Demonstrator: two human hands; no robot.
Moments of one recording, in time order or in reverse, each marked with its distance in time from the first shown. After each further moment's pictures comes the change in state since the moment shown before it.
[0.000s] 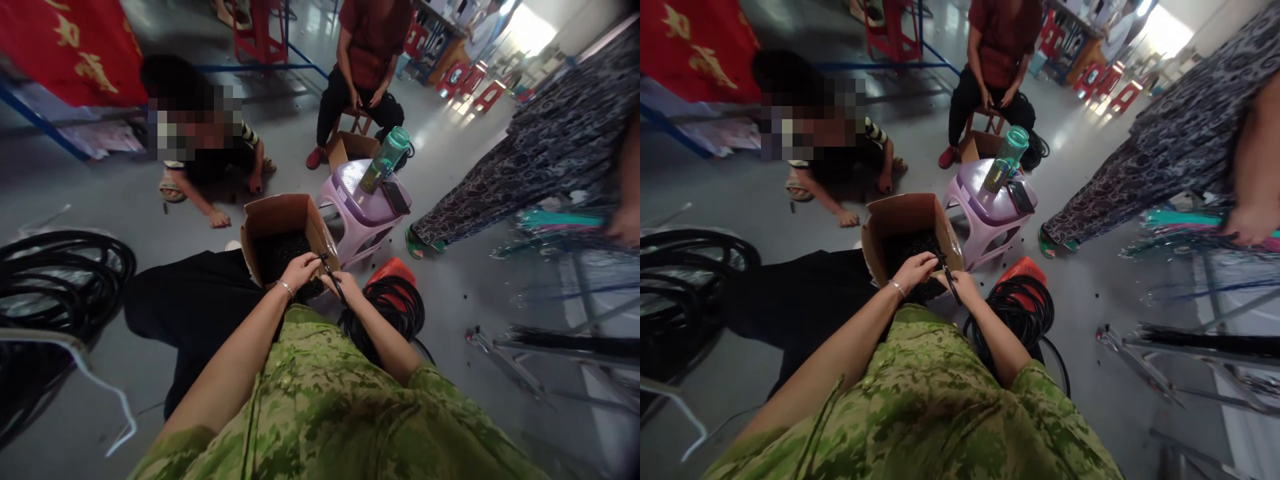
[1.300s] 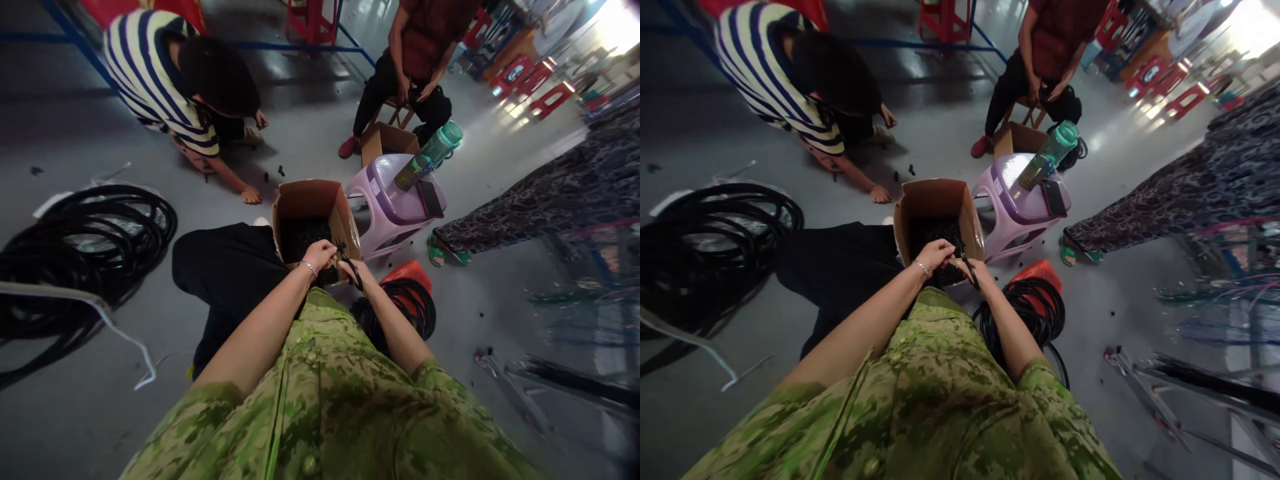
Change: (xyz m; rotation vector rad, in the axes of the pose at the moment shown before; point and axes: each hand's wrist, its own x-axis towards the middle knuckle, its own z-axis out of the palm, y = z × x) left_hand 0.003 -0.002 -0.003 -0.142 0.232 -0.204; right_hand 0.025 0.008 0.013 0.323 -0.218 0.115
